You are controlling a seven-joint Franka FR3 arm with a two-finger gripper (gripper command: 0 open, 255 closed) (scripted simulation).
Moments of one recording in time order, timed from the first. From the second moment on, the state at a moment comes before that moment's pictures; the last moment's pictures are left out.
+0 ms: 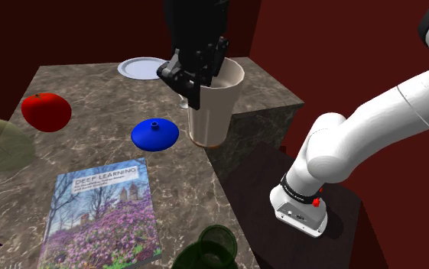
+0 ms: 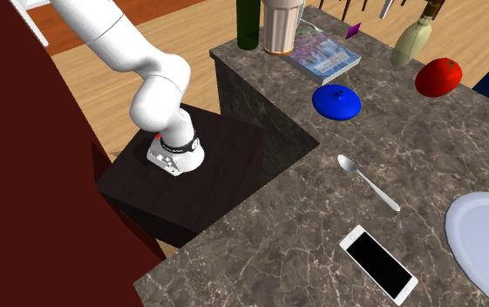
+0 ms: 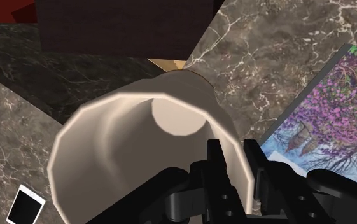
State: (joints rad) arm 0.18 -0.49 0.60 -1.83 0.11 1.36 0.67
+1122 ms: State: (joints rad) arm 0.21 -0.56 0.61 -2.11 0.15 1.57 0.67
